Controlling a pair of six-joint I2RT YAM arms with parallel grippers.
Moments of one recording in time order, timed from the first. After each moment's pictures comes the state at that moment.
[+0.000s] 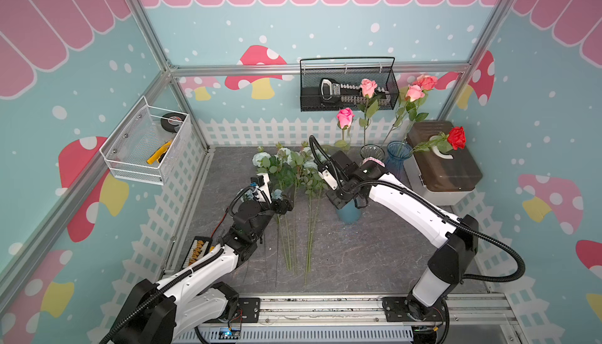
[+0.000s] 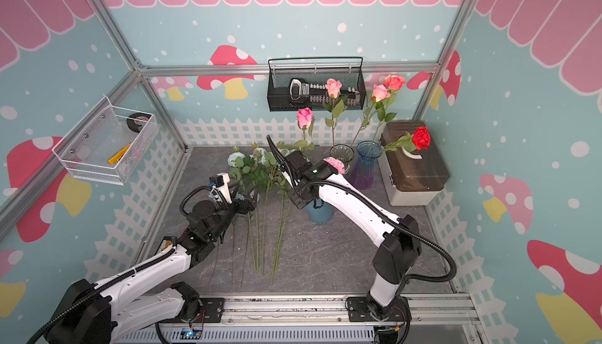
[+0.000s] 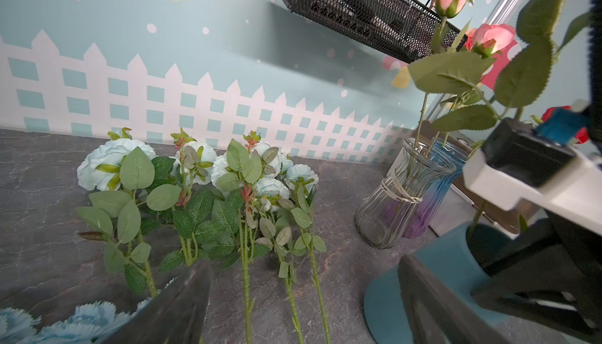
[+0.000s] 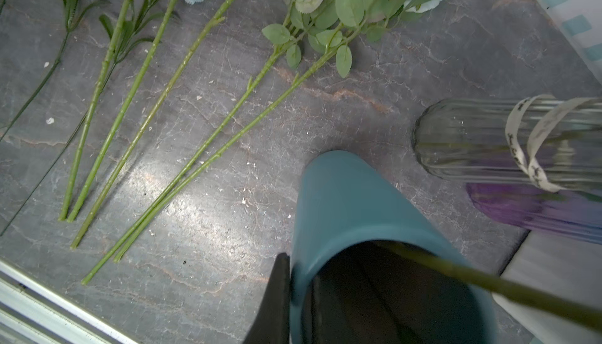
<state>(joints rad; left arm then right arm) -0.52 1.07 0.47 0.55 -0.10 -0.35 0.73 1.73 1.71 -1.13 0.16 -0.03</state>
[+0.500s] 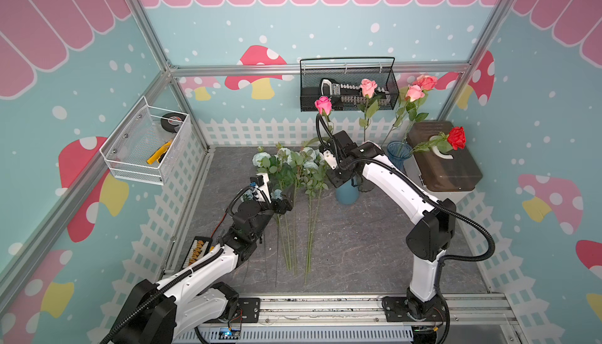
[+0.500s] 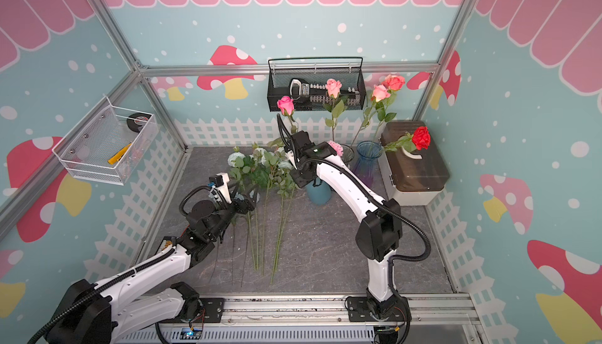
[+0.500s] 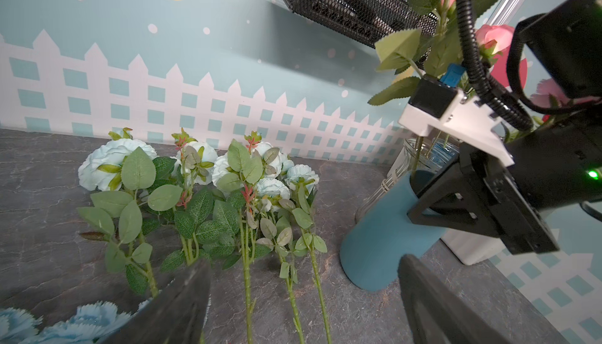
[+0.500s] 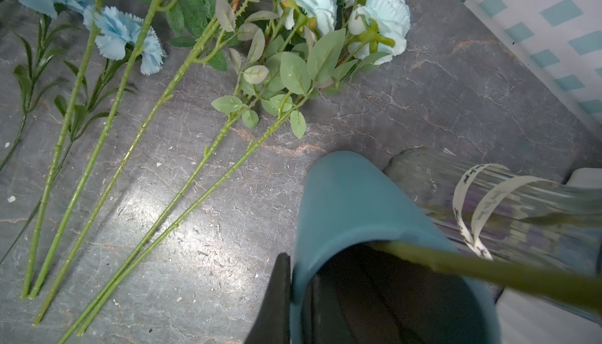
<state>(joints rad) -0.51 1.07 0.47 0.55 -0.10 -0.35 0.58 1.94 1.97 -1.12 0.10 -0.10</state>
